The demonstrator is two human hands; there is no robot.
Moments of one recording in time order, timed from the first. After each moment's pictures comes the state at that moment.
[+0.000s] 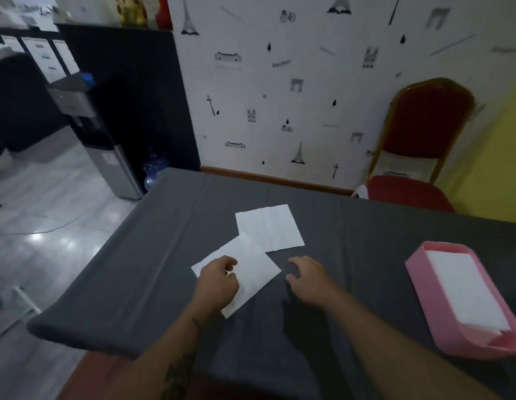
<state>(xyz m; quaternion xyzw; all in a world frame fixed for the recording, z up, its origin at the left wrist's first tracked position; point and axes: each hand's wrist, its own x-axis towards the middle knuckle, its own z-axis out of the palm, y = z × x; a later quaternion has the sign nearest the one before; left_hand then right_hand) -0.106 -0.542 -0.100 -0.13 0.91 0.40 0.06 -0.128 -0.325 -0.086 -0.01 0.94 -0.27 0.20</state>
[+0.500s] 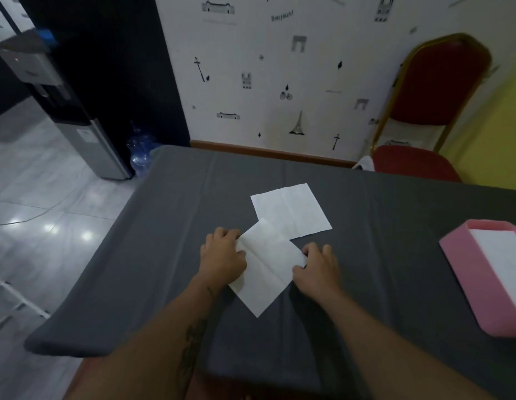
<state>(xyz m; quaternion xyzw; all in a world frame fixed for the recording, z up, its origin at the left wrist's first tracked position) -0.173 -0.607 -0.140 -0.04 0.96 0.25 0.09 -0.139 -0.403 -0.131 0.15 0.94 -0.25 0.14</state>
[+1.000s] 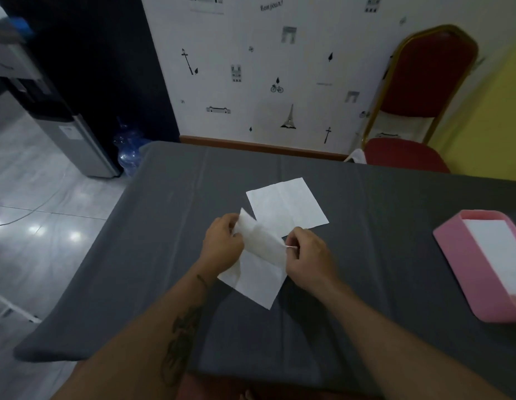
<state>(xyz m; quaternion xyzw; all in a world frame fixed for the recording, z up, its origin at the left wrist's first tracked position) -0.191 -0.607 -0.136 -0.07 0.89 0.45 0.08 -0.141 -0.412 -0.118 0.01 0.95 -0.32 -0.02</state>
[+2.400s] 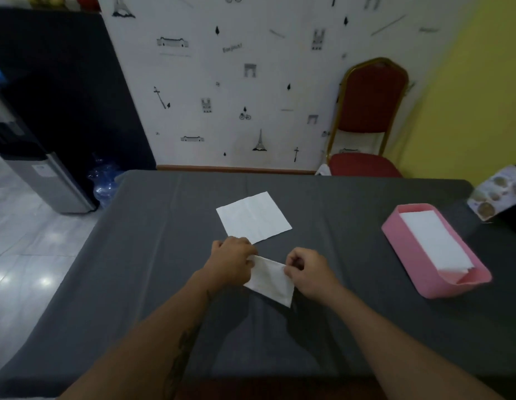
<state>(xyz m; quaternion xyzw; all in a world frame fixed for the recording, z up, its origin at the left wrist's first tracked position) -0.155 -0.546 -0.083 0.25 0.95 0.14 0.13 -0.090 -0.354 -0.079 0.11 0.90 -0.40 0.09</state>
